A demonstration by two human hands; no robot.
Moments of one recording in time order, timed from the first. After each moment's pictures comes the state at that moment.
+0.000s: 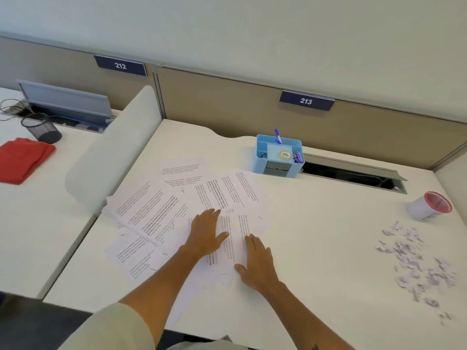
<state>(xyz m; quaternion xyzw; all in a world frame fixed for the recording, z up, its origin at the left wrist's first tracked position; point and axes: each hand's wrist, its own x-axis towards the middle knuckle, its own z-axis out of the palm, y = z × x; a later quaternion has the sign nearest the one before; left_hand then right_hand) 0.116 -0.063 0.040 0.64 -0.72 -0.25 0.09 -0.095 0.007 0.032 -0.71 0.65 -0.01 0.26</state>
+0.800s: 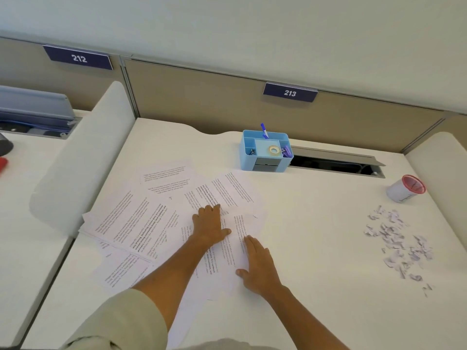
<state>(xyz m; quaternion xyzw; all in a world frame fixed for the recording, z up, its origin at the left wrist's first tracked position) 0.093 -0.125 0.043 0.65 -0.72 -0.24 -0.02 -0.081 0.008 0.033 -0.66 0.70 -0.03 0.28</state>
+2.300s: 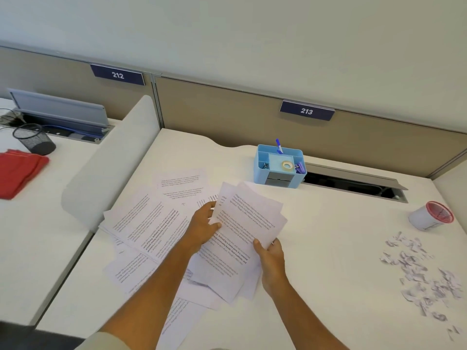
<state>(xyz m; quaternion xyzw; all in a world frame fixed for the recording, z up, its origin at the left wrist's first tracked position) 0.133 -0.107 0.107 0.62 -0.49 -0.52 0.32 -0.079 -0.033 0.077 -0.22 0.63 -0.50 0.55</state>
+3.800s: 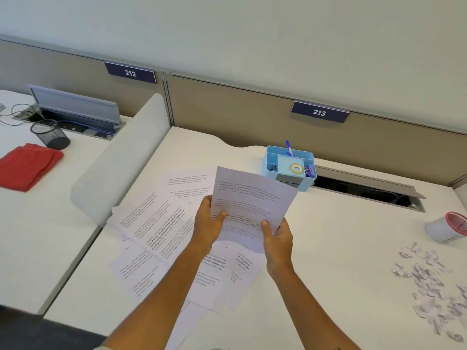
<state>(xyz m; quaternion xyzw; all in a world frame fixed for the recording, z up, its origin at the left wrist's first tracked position) 0.110 -0.100 0.132 0.64 -0.39 -0.48 0.45 -0.069 -0.072 0.121 -0.33 0.64 -0.50 0.48</state>
